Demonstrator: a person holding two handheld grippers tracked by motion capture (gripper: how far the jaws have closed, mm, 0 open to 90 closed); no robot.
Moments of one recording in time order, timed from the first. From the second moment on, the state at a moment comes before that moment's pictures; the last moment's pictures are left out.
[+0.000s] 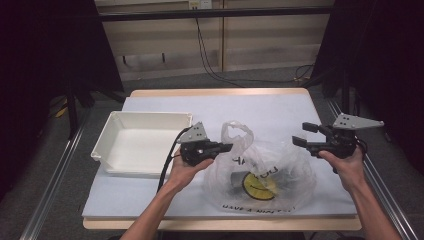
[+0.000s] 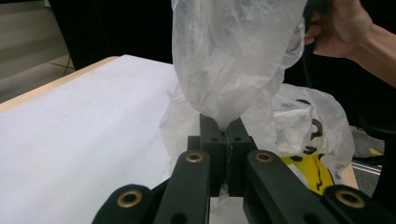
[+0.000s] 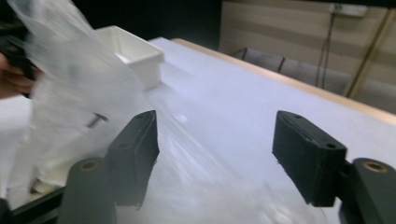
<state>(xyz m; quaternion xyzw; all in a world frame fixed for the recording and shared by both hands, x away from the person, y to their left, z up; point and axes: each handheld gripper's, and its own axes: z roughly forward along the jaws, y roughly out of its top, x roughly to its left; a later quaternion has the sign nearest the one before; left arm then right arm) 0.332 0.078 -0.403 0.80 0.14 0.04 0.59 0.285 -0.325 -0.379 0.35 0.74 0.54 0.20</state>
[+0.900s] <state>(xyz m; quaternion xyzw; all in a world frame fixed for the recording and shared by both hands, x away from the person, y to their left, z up) 0.314 0.109 -0.386 0.80 0.11 0.05 0.59 0.328 -0.309 -0.434 0.37 0.76 0.52 0.12</state>
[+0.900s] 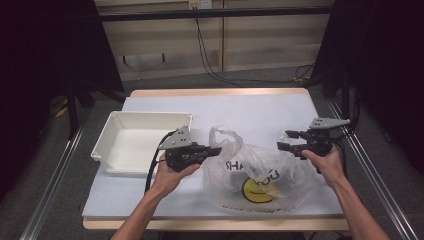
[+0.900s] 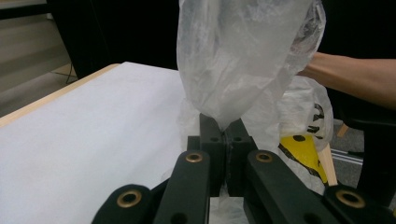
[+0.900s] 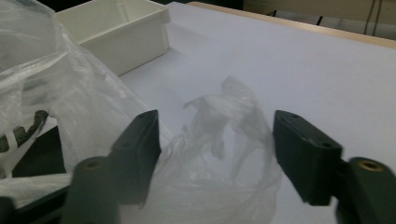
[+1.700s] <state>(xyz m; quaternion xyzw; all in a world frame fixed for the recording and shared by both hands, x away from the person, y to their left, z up) 0.278 0.140 -0.396 0.85 0.09 0.07 0.51 0.261 -0.332 -0.393 0.30 0.79 0.53 0.13</state>
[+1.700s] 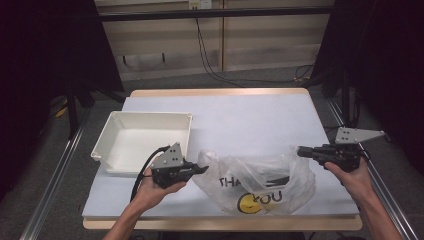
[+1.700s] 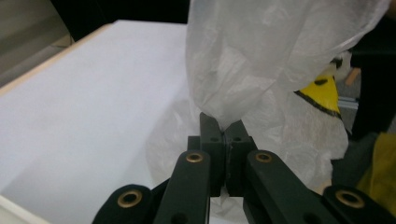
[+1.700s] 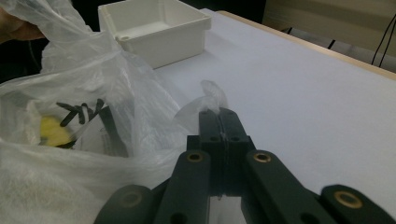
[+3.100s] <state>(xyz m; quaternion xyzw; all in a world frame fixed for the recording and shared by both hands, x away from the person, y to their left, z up) 0.281 0.138 -0.475 0.90 0.13 0.06 0.41 0.242 -0.357 -0.481 0.36 0.83 0.39 0.15</state>
